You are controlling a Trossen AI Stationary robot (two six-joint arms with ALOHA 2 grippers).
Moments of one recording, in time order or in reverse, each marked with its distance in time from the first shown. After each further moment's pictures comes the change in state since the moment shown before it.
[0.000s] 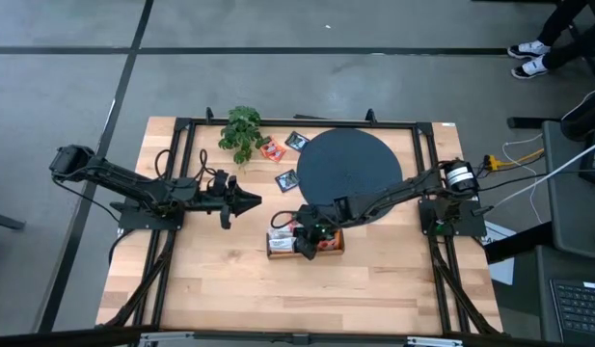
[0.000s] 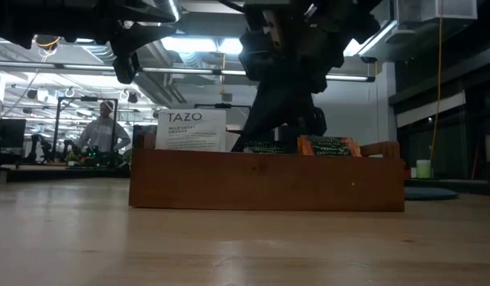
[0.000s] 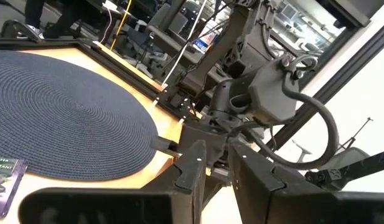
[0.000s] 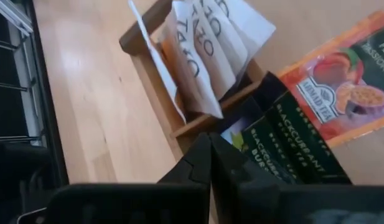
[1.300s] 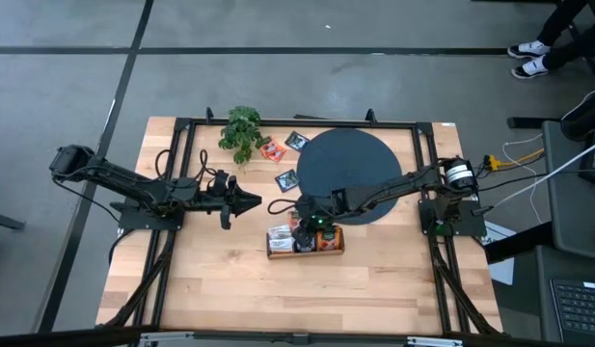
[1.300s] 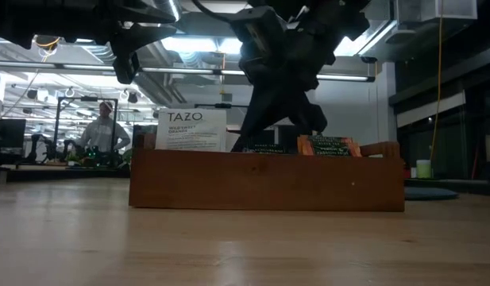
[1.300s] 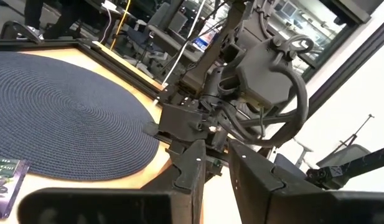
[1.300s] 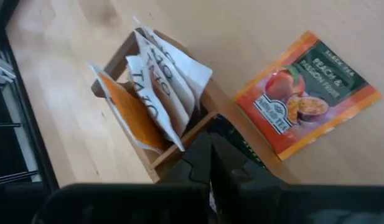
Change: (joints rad) left arm 0.000 0.000 0.000 -0.006 0.002 0.012; right arm -0.048 0.000 0.050 -0.088 0.044 0.101
